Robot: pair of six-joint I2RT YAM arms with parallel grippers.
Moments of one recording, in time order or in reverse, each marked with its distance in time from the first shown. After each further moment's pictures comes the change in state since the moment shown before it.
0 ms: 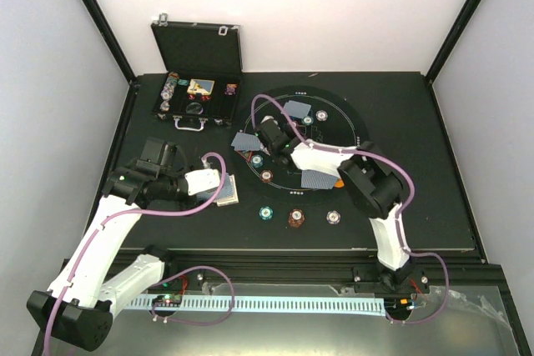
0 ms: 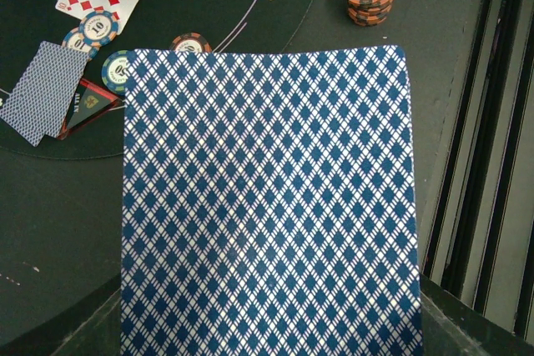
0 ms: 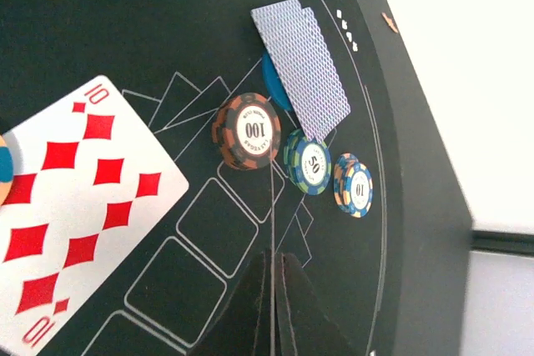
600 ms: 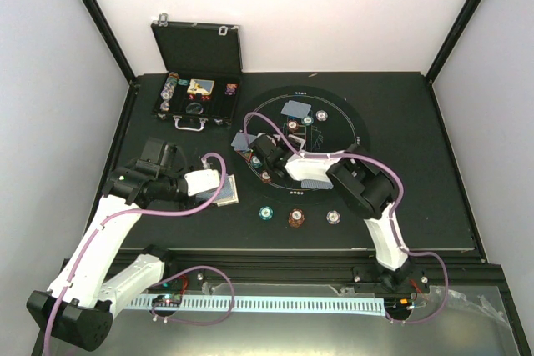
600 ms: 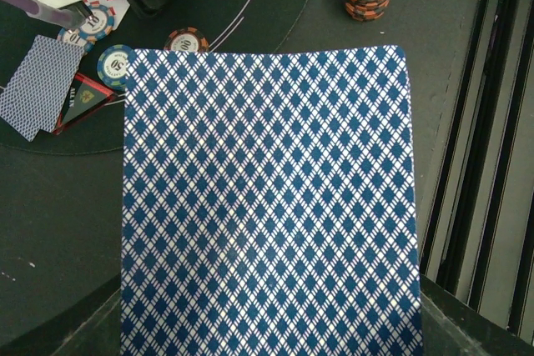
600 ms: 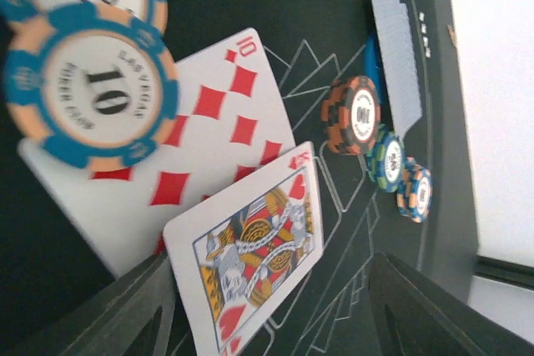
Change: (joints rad) left arm 0.000 0.000 0.002 -0.011 -0.005 0.000; right arm 0.068 0.093 -0.080 0.115 0.064 -0.142
